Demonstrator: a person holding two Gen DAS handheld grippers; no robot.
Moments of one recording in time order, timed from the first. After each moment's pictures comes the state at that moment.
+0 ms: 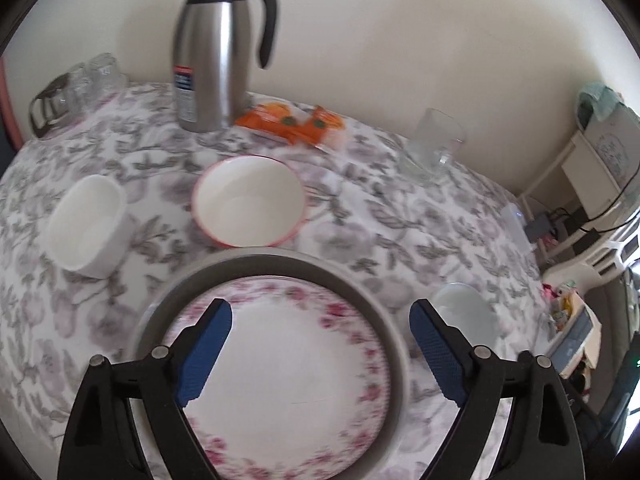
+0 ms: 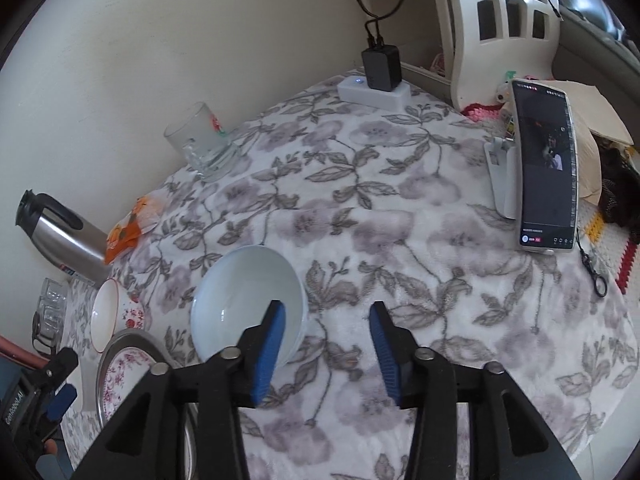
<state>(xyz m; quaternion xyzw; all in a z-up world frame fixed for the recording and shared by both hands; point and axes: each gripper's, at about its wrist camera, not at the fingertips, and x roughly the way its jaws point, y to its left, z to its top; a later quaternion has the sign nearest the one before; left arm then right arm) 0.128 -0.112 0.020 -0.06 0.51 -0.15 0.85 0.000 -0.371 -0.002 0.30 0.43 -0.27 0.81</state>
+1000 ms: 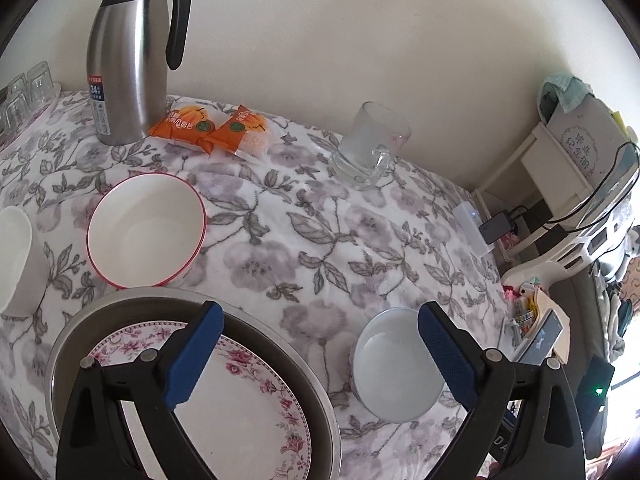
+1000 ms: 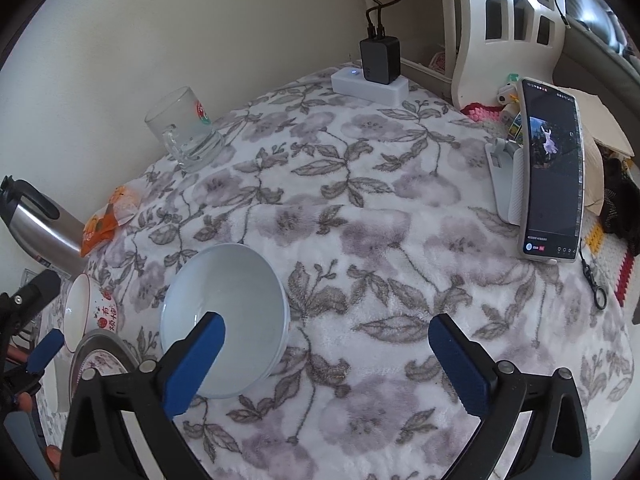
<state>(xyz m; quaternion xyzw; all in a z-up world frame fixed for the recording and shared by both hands) 0.156 -0.161 0.012 -0.09 0.50 -0.24 0.83 0.014 -0.372 -0.020 0.27 0.45 -0.29 0.80</state>
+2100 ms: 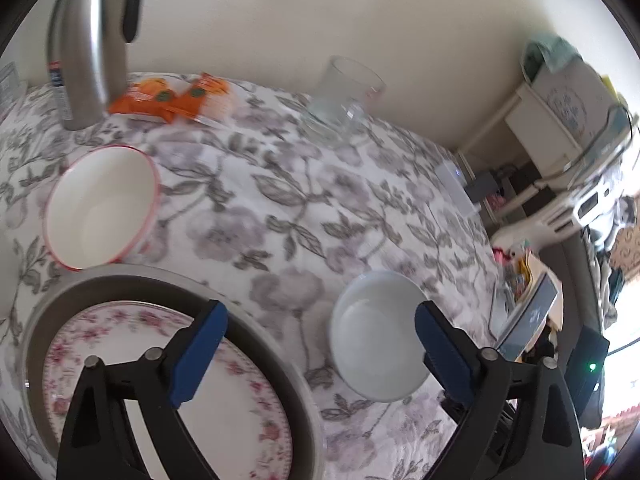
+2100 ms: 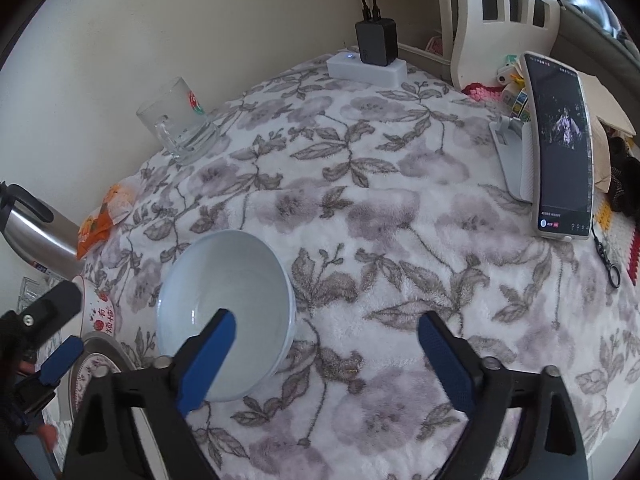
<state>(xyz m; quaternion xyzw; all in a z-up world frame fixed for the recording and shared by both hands) 0.146 -0.193 -0.011 -0.05 0.53 -0.28 0.79 0.018 -0.369 -0.041 0.30 0.46 -0.29 0.79</state>
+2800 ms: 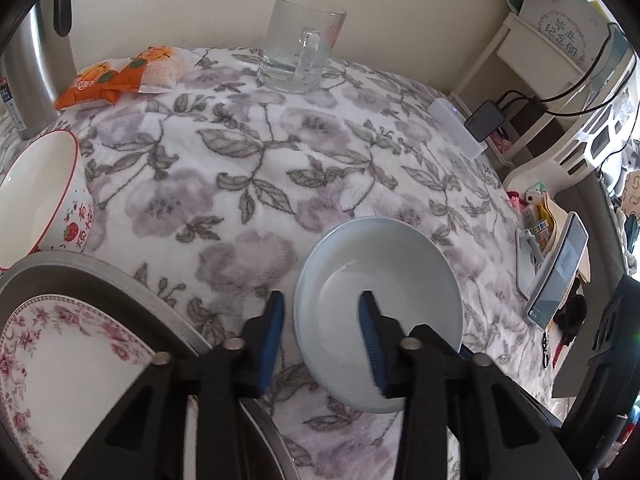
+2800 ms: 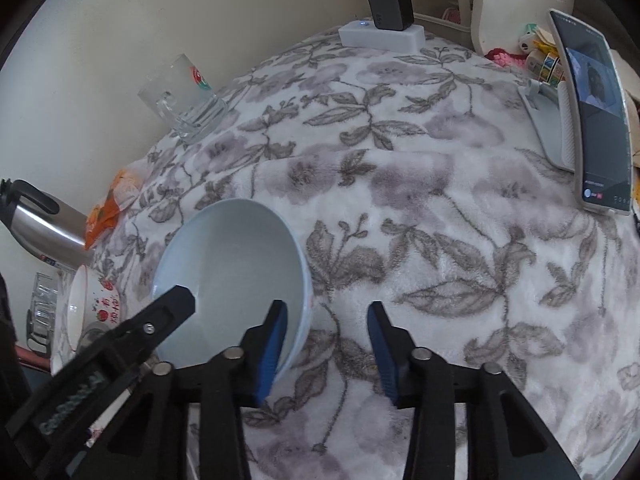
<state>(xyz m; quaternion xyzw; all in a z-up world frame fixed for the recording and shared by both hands) 0.132 -0.240 -0.057 0.02 0.55 -0.31 0.78 0.025 -0.367 -0.067 0.33 0.46 -0.24 0.79</state>
